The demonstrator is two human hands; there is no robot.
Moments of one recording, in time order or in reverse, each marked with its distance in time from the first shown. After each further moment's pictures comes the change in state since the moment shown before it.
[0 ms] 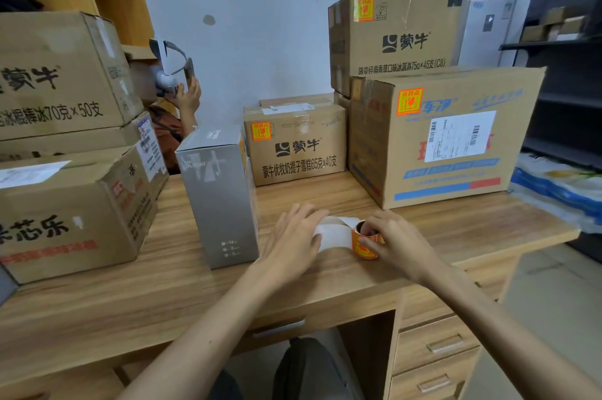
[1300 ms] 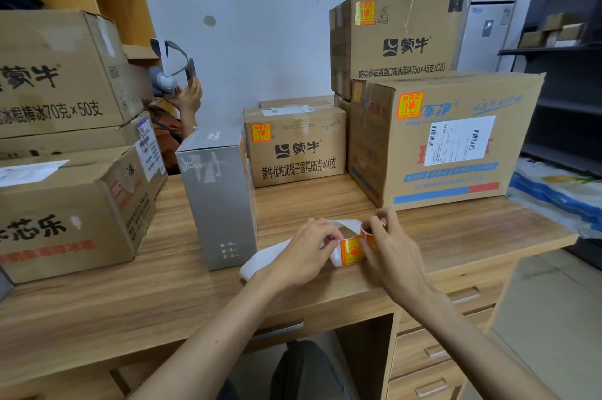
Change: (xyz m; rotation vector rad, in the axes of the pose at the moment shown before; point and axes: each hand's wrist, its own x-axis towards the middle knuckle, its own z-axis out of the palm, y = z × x) left_hand 0.005 0.009 0.015 -0.383 -0.071 0.014; right_hand -0.018 -0.027 0.017 -0.081 0.299 0.080
